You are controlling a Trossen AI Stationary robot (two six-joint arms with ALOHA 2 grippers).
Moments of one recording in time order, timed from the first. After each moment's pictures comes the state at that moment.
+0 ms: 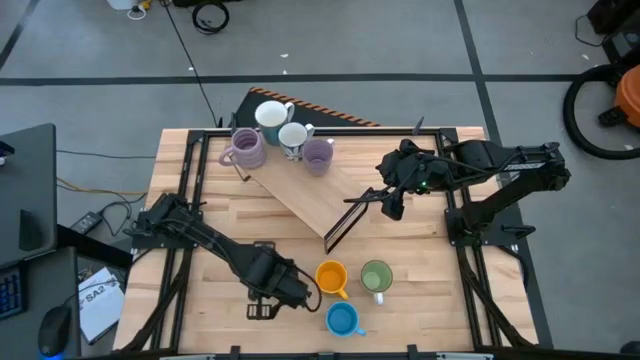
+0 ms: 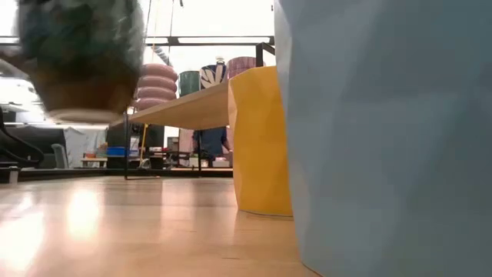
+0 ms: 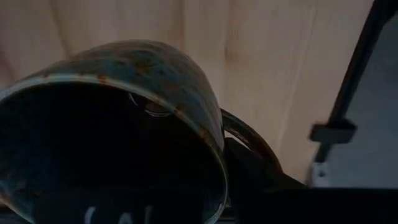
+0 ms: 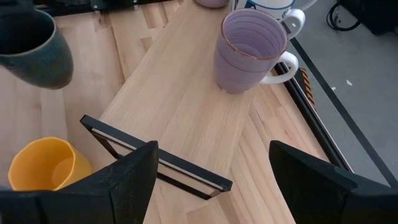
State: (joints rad) left arm -0.52 1.95 1.88 -1.55 0.05 -0.51; right arm 0.17 1.31 1.56 -1.09 0.43 0.31
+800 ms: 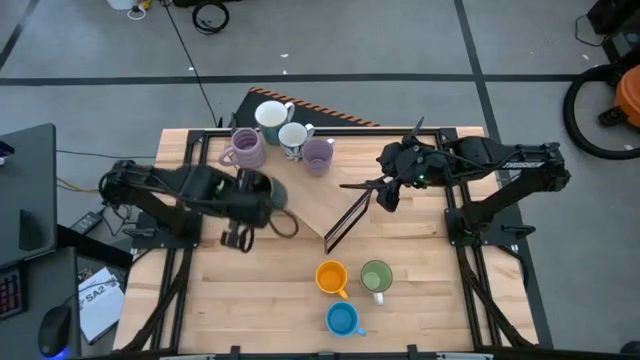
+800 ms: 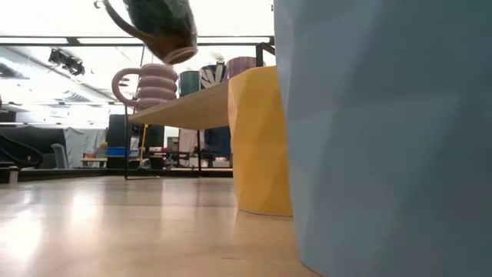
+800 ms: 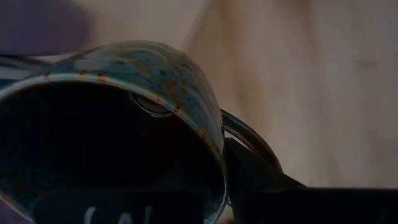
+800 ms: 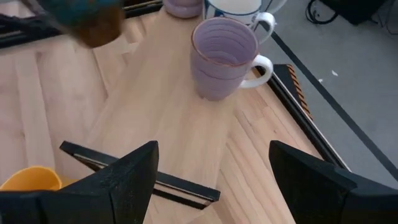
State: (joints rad) left arm -0.27 1.53 1.79 -1.57 -0.31 0.03; right arm 0.12 1.31 1.56 -1.07 0.47 0.37
